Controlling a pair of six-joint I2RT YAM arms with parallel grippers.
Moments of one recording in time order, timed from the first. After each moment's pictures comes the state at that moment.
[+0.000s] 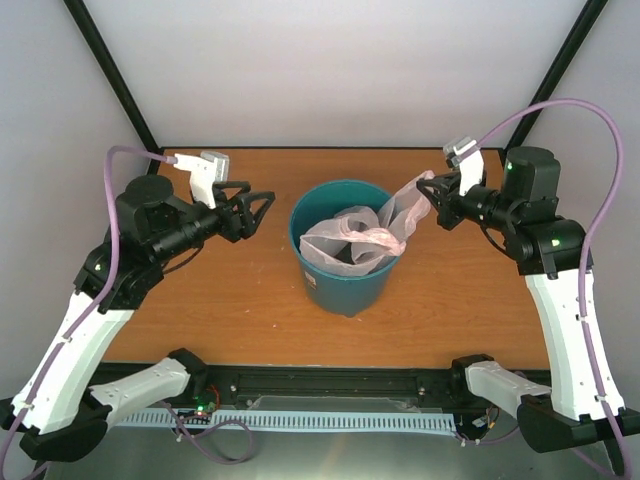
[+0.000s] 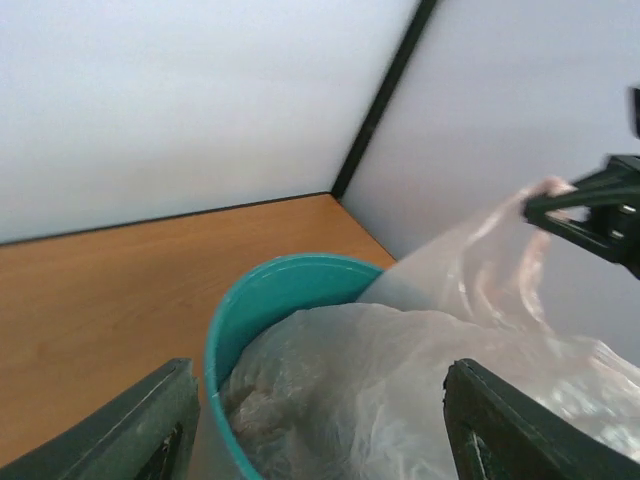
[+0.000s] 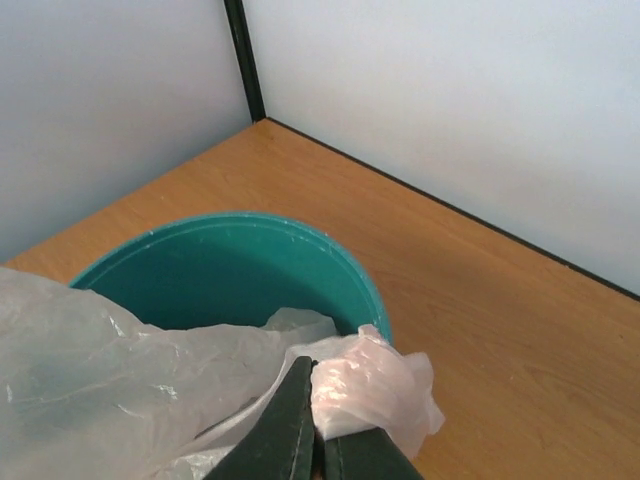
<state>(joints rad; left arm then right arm) -0.57 0.95 1.40 -0.68 0.17 -0.36 0.18 1.07 1.52 -0.86 -0.56 -0.15</state>
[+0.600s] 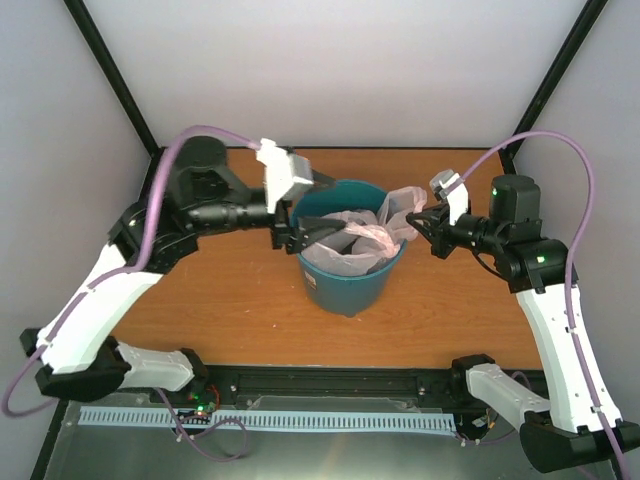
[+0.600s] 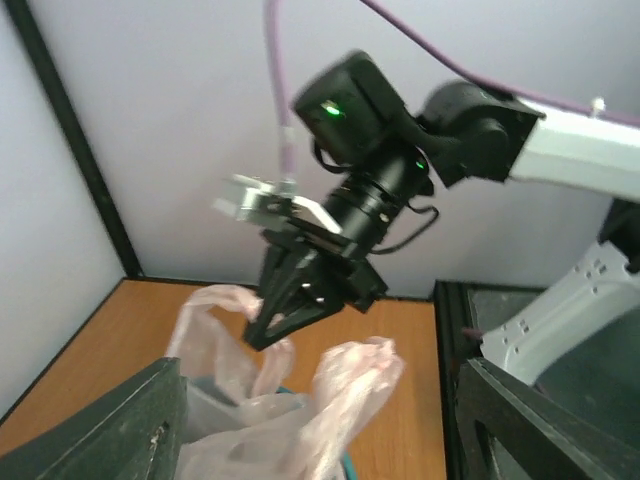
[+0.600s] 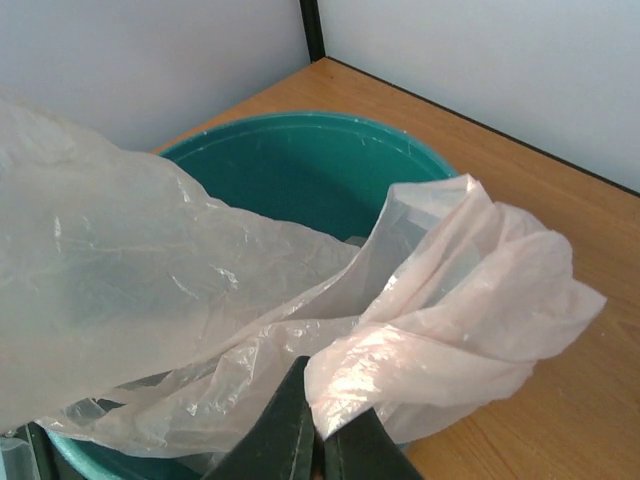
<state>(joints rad) -0.83 1.24 1.79 -0.70 0.52 0.13 0.18 0.97 1.28 -0.86 -0.68 -0.20</state>
